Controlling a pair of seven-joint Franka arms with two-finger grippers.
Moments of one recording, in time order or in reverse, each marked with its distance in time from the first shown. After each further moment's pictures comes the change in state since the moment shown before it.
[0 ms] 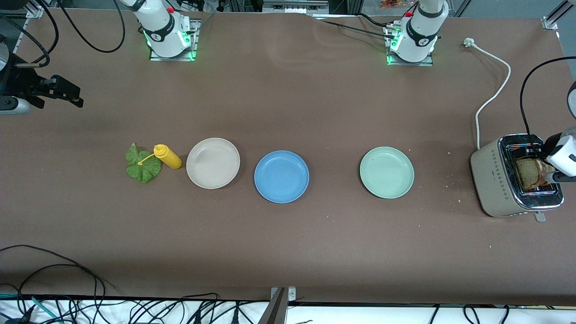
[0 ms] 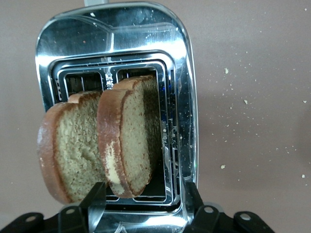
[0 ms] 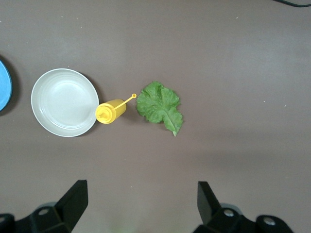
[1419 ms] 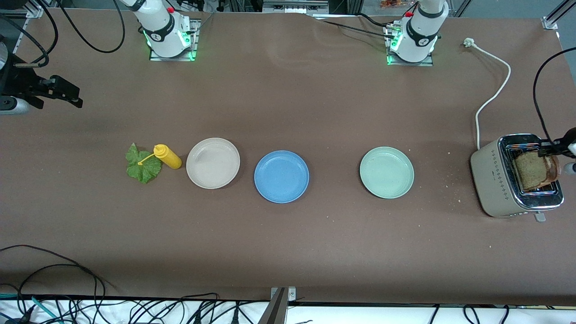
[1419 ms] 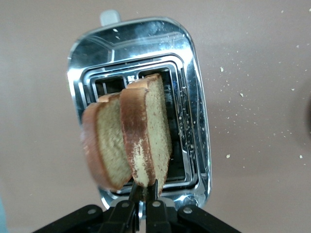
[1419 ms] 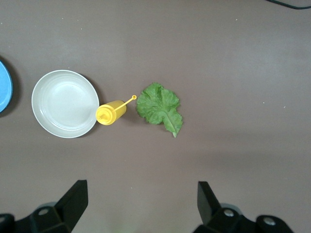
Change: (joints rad) left arm 0.050 -0.054 0.000 0.022 -0.041 -0.024 0.172; right arm 0.000 0.003 0.000 0.008 0.000 0.000 0.000
